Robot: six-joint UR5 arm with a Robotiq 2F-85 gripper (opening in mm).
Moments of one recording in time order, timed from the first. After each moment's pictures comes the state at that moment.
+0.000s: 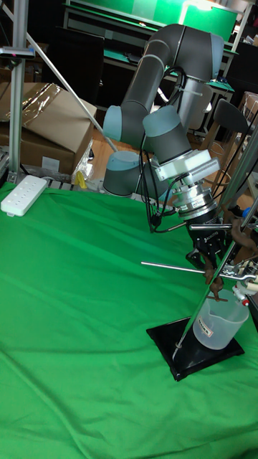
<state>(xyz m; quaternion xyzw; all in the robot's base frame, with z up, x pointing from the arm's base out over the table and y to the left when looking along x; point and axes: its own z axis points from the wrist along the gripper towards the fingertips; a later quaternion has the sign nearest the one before) 0.533 0.248 0.154 -0.20 0.90 0.27 0.29</state>
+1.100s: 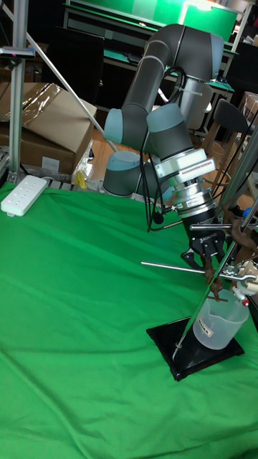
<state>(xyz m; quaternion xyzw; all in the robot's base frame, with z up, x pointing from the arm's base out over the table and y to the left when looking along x) 0.543 0.240 0.154 -0.10 0.92 0.27 0.28</state>
